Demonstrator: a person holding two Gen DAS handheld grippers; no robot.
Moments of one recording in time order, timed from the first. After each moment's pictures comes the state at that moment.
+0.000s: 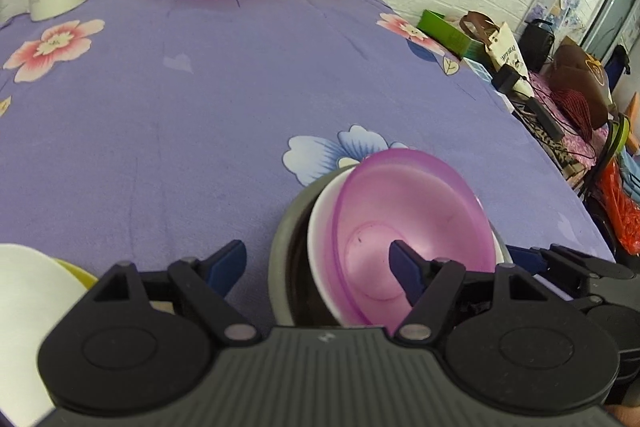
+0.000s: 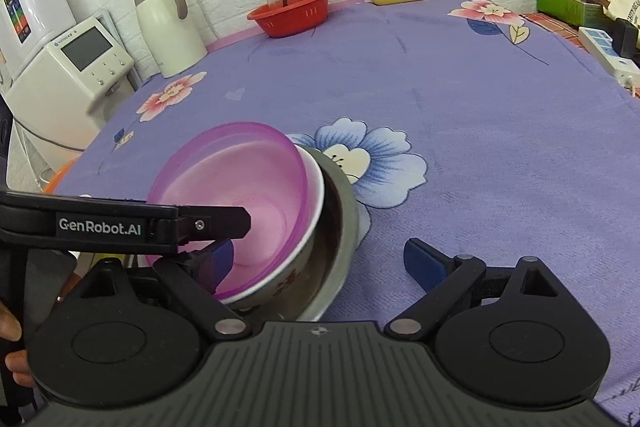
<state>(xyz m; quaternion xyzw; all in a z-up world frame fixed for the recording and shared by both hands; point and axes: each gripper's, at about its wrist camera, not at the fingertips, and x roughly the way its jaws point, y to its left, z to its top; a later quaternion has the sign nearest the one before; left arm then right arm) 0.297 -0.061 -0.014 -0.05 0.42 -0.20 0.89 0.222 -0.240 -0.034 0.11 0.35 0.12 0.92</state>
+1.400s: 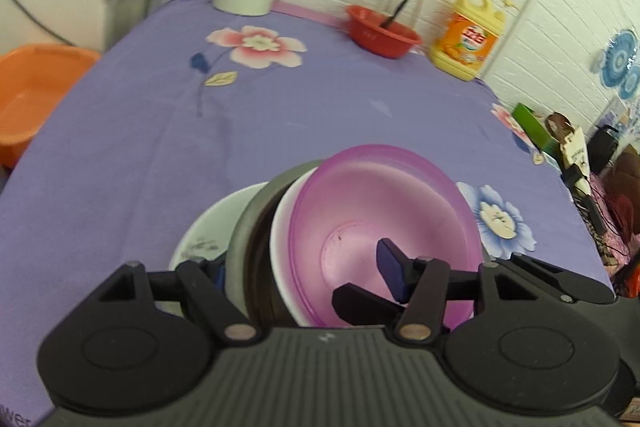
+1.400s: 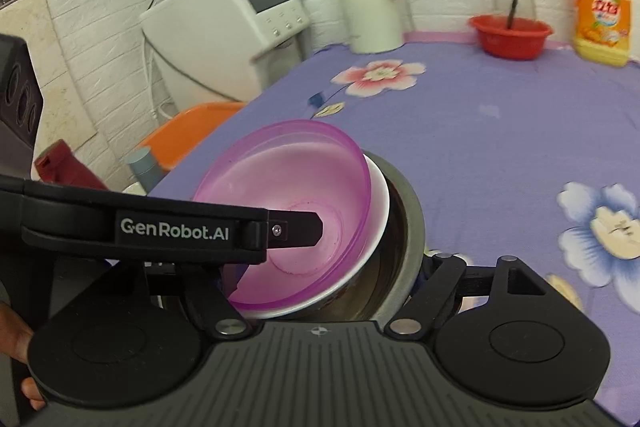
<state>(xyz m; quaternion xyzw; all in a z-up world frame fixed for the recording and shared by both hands) 0.209 0.120 0.013 -0.15 0.37 -0.05 0.92 0.205 -0.052 0.007 0.02 0.33 0.31 0.89</state>
